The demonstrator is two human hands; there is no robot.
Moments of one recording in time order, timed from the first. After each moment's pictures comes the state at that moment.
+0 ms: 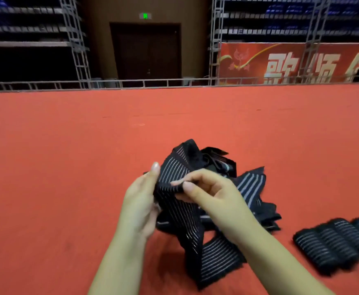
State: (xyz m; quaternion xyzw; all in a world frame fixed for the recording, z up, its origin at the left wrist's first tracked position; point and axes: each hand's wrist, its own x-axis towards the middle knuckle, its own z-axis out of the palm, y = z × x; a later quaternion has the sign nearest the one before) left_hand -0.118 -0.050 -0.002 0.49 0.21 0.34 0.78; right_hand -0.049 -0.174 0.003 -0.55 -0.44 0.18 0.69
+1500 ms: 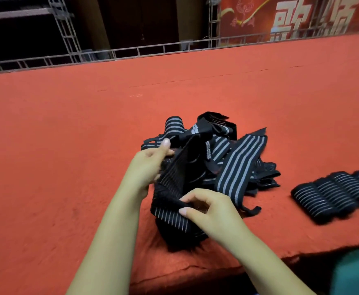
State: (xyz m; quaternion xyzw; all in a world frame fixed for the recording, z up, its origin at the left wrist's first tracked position) left_hand -0.105 -0.030 -0.031 0.72 0.28 0.22 0.60; right_hand -0.071 -0.192 -0.088 -0.75 -0.39 0.11 0.53
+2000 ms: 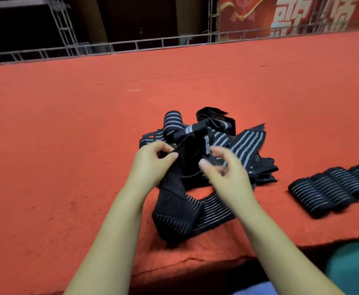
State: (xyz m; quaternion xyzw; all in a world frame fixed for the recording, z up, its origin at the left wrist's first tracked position) left_hand -0.103 -0.030 -0.044 0.84 0.24 0.27 0.39; right_hand -0.032 -0.190 -0.072 -0.74 -0.26 0.04 0.61
